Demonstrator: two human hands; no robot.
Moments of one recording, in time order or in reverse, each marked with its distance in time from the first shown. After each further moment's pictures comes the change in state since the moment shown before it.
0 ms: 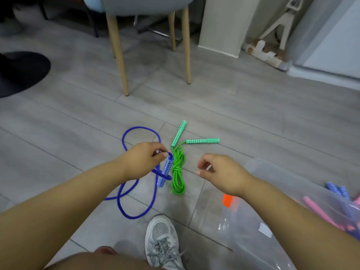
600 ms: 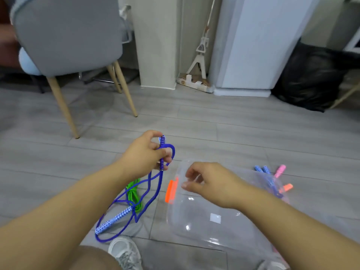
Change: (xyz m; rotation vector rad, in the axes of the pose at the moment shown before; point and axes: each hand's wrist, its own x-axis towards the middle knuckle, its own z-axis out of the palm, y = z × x) left_hand -0.068 0.211 0.038 -0.713 -0.024 0.129; right_hand -0.202 0.017 -0.077 0.051 0.202 0.130
